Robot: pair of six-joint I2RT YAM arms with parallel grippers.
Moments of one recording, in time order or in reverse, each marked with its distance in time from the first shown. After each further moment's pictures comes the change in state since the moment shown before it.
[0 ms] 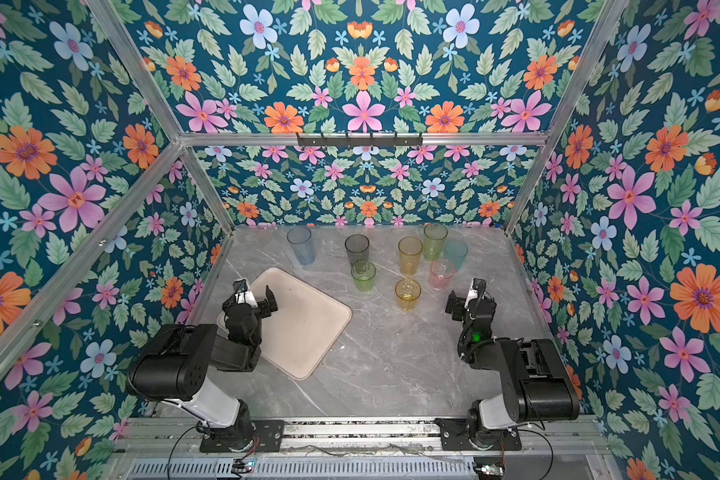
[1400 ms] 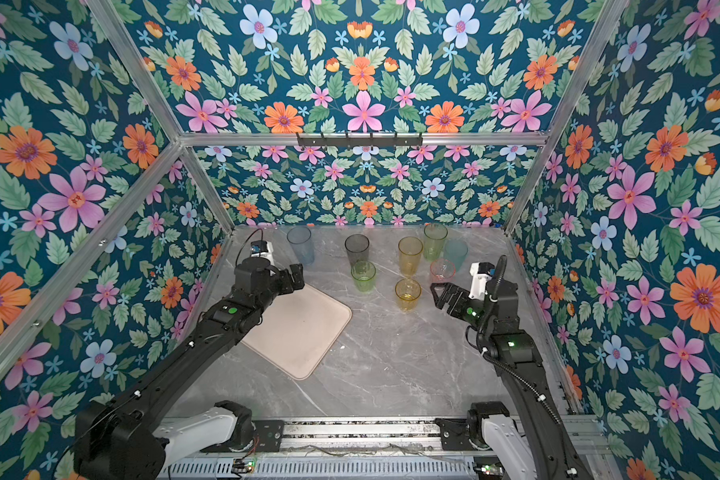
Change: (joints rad) left arm -0.338 -0.463 0.621 -1.419 0.145 -0.367; right arm 0.098 -0.658 0.473 -1.261 -0.579 0.498
